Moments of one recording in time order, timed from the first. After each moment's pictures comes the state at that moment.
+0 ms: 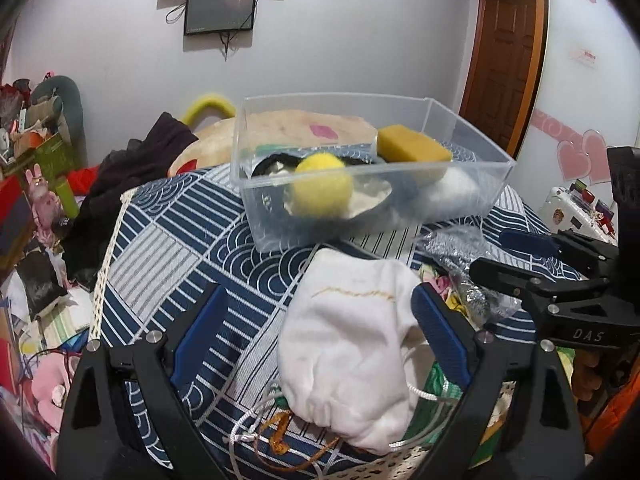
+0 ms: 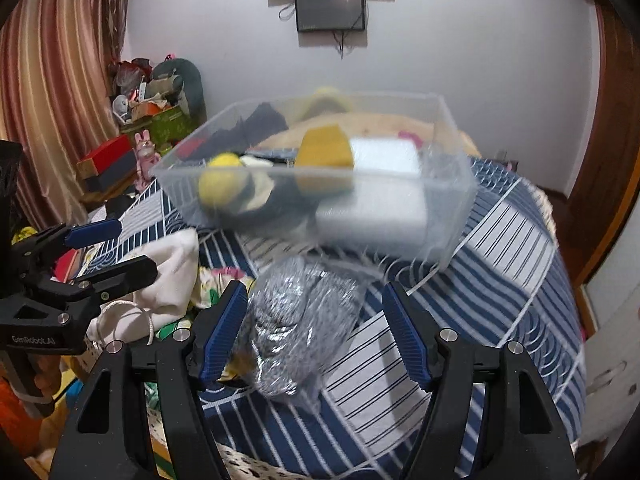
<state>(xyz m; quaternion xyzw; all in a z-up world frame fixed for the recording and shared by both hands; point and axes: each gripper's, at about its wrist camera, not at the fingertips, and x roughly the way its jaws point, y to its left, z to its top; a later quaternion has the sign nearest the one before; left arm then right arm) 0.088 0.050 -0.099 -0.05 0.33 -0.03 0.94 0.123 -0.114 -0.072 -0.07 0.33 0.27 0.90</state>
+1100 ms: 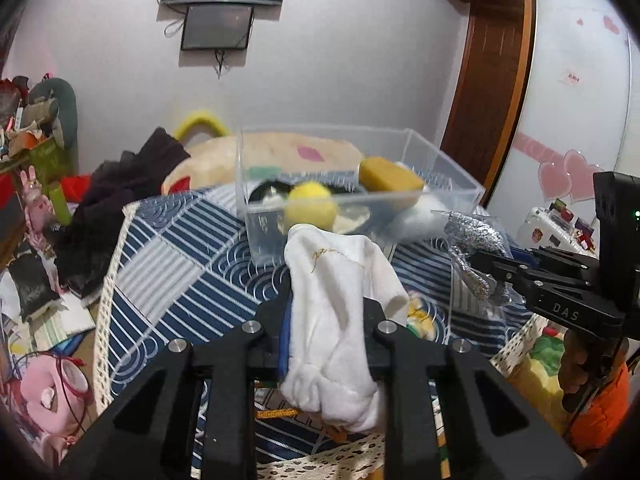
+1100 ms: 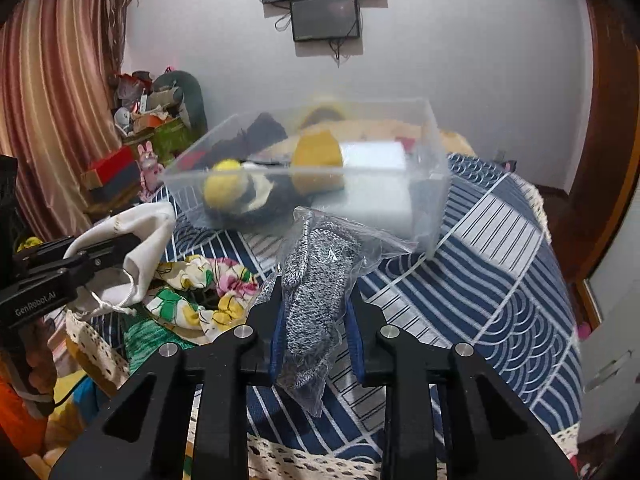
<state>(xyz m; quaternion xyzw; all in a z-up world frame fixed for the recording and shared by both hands) 0.060 0.056 -0.072 -0.07 0.28 -0.05 0.96 0.101 -0.145 -0.059 -0.06 0.32 0.27 0.91</state>
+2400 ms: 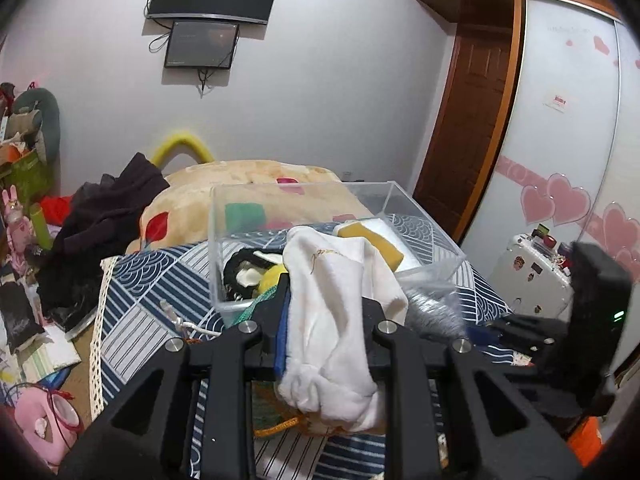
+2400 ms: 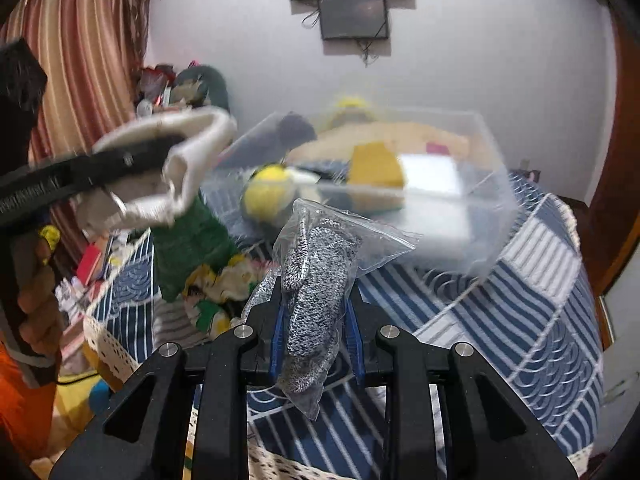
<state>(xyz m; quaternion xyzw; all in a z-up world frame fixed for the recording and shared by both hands) 0.103 0.055 -0.031 -0.08 0.25 -0.08 0.96 0.107 -0.102 -0.062 -0.06 0.31 0.31 0.90</state>
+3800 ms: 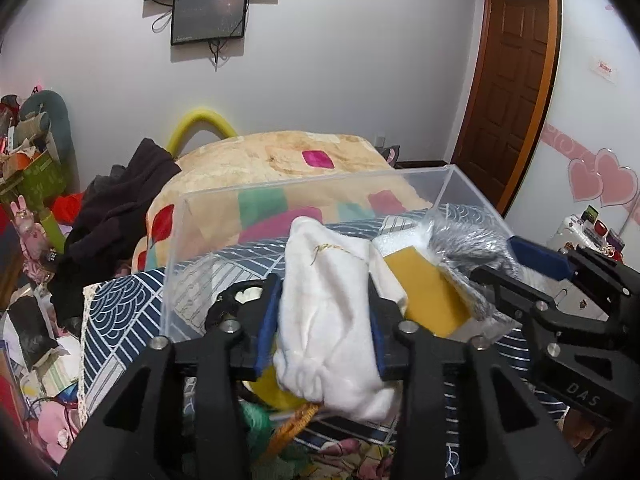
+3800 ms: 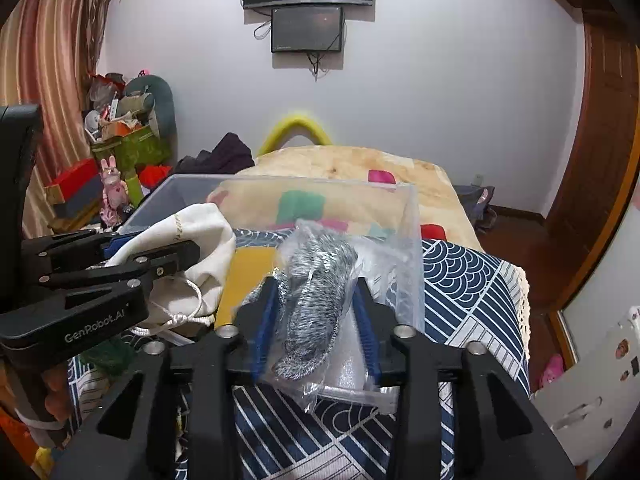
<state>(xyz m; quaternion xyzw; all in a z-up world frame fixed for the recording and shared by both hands) 0.206 0.034 -0.045 -0.04 0.32 -0.03 0.95 0.181 -0.107 -0.019 -0.08 0.29 0.22 0.93</state>
